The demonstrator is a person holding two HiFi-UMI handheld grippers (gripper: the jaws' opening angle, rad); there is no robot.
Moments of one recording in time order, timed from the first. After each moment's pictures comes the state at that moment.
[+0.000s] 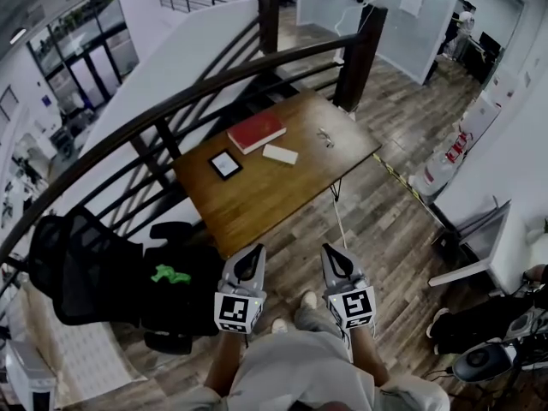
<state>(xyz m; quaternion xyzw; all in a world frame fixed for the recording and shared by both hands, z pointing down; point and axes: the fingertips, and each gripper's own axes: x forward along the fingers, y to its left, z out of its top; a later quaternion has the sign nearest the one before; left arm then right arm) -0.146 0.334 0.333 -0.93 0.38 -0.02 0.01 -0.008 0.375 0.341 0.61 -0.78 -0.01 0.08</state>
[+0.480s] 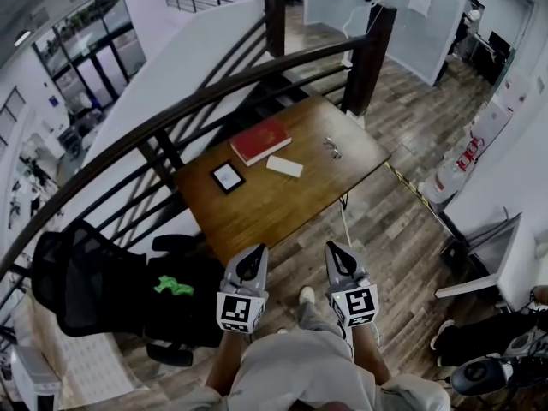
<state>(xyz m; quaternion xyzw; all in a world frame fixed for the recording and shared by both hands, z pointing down) -0.114 0.262 0.336 -0.92 0.39 -0.03 0.02 0.031 0.298 0.347 0.62 -0.79 0.00 0.06</state>
